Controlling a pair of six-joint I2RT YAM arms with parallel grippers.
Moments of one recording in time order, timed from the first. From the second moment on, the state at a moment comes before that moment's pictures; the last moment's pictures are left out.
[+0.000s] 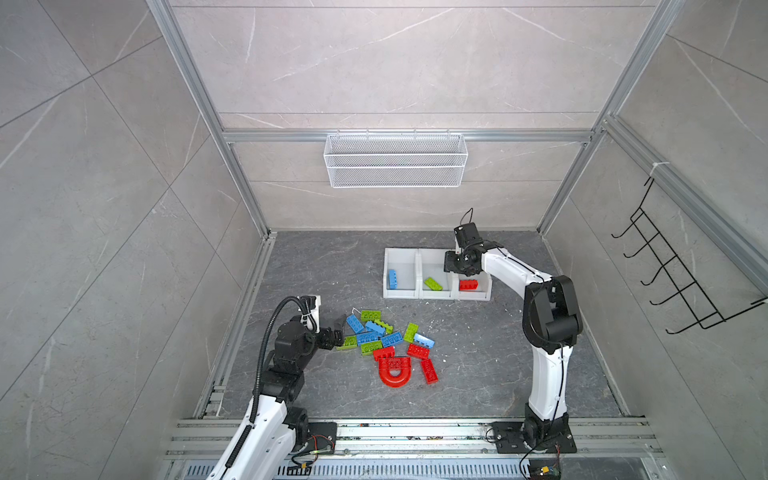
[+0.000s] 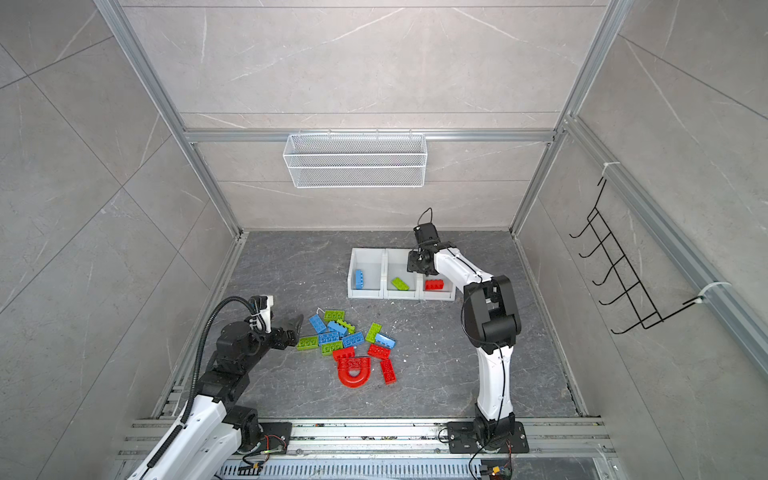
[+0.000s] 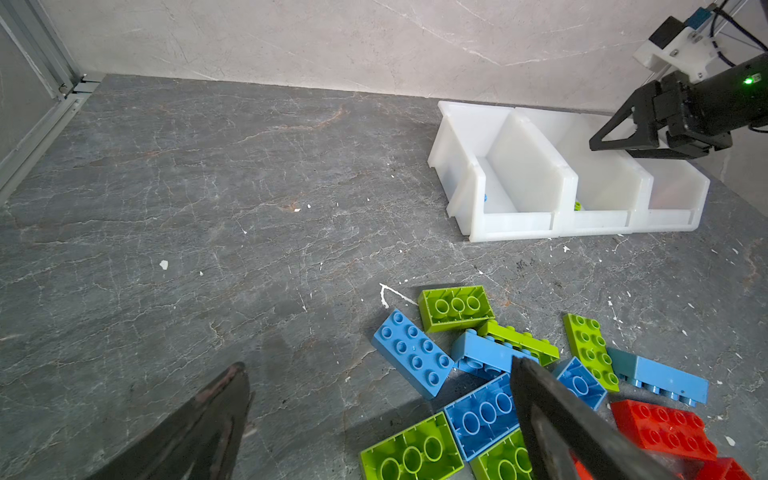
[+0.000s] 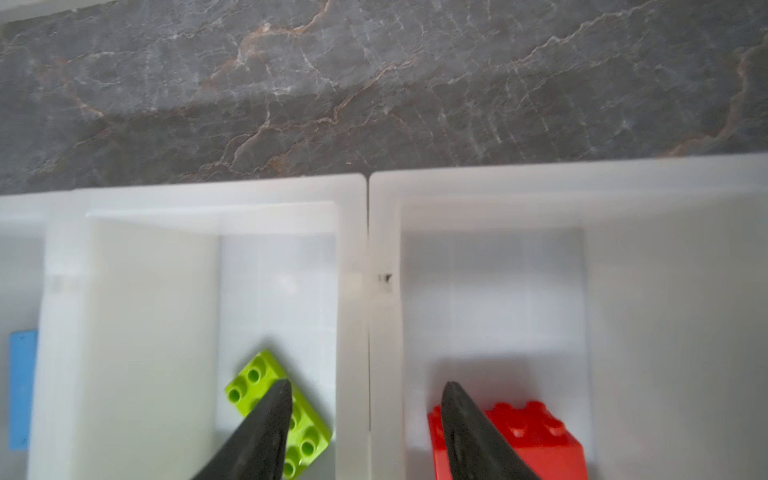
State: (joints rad) left arm -0.21 0.62 0.30 -0.07 0.12 -0.13; right arm 0.29 2.03 1.60 -0.56 0.02 0.33
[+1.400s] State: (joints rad) left arm -0.21 0.58 0.29 -0.07 0.09 -0.14; right arm 0.74 1.83 1.16 -0.61 -0.06 0.03
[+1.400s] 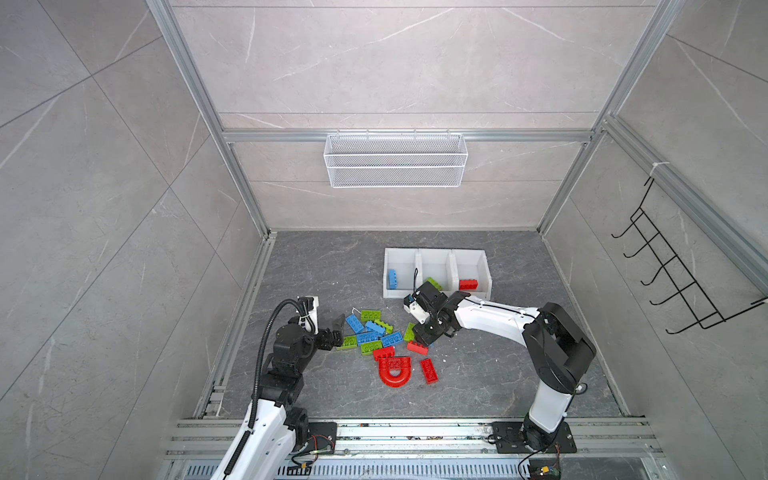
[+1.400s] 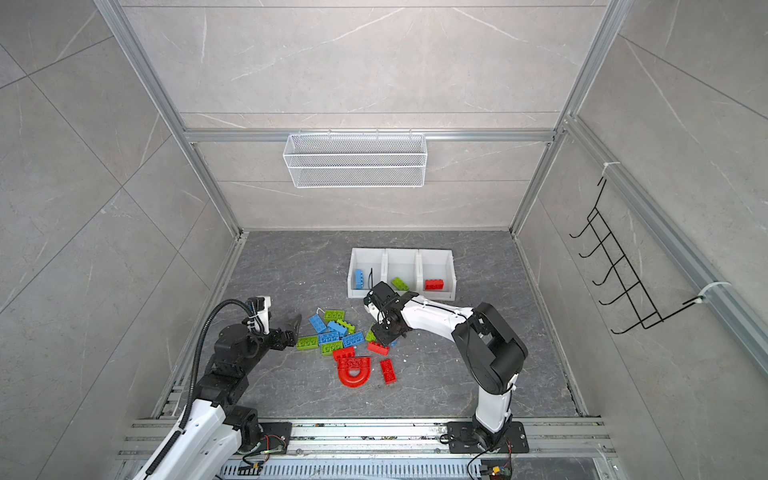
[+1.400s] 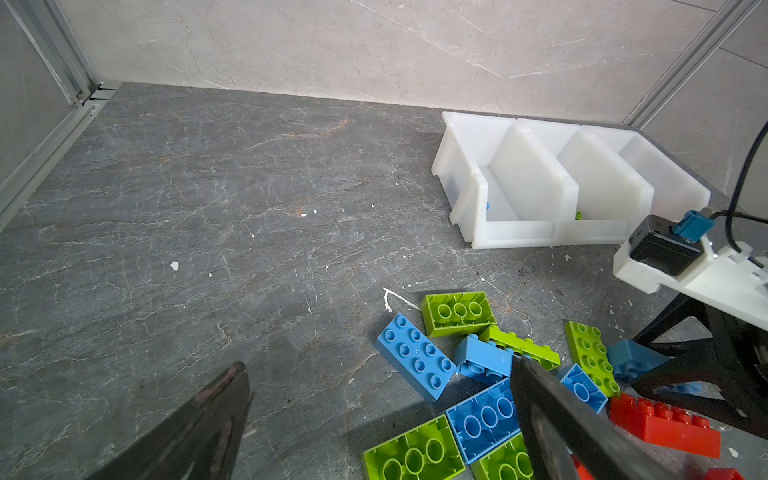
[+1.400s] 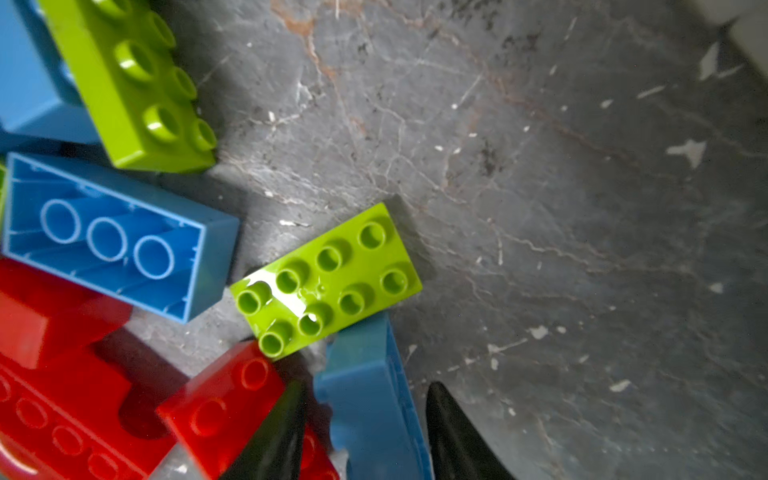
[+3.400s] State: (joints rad) left arm -0.21 0.53 0.28 -0.10 0.08 -0.14; right arm 0.59 2.19 1.79 -0.45 -0.03 0.28
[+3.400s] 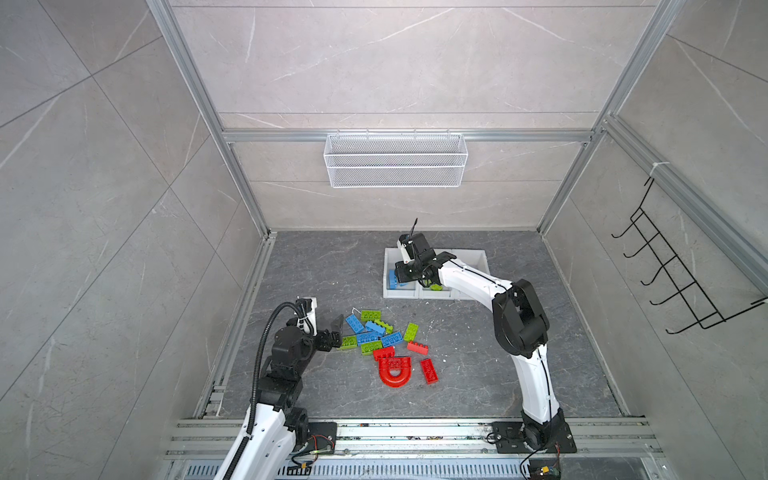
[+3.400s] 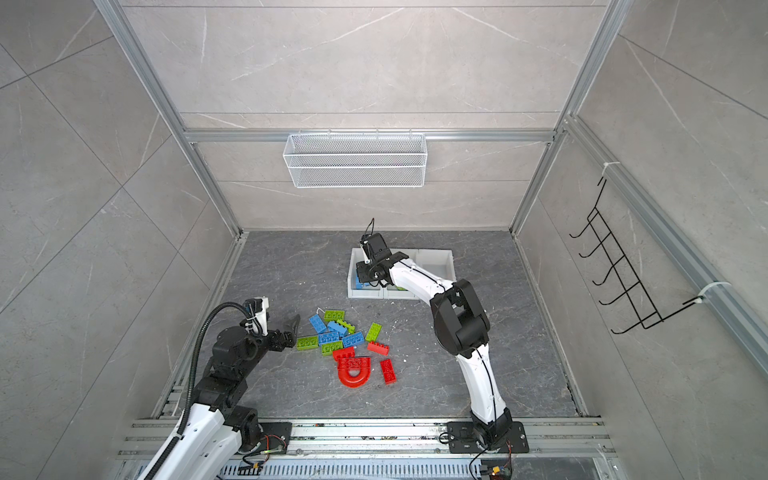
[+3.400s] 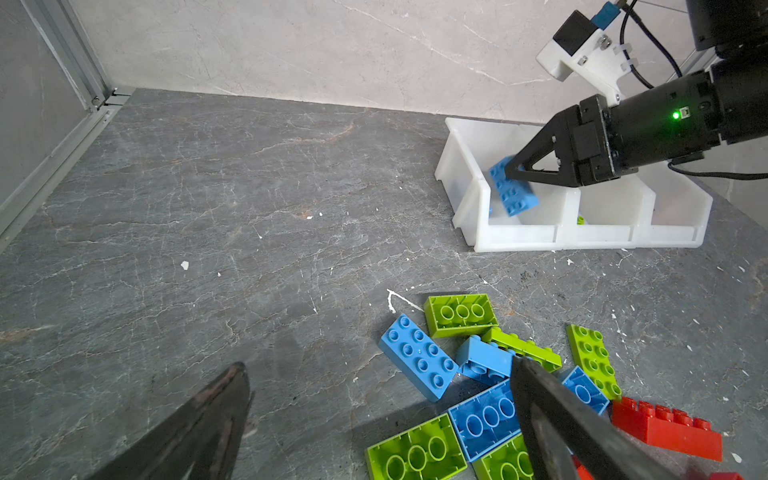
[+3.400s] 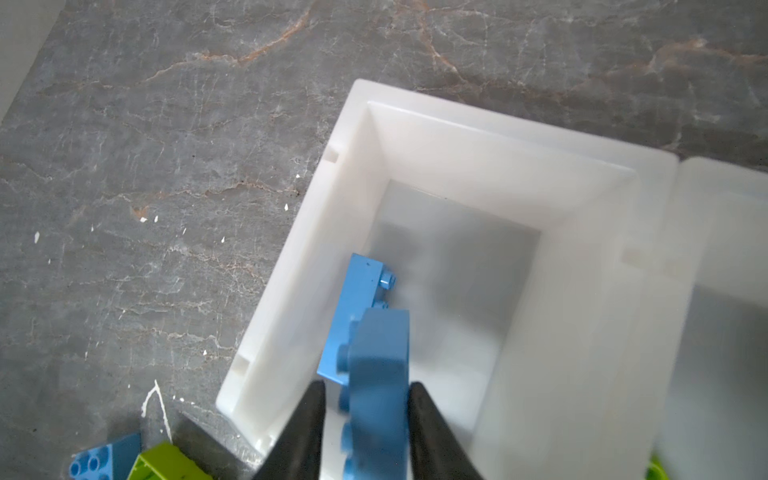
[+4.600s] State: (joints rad) left arm -0.21 0.49 0.26 -0.11 0.08 -0.15; right arm 0.91 1.76 1.26 -0.88 0.02 -0.03
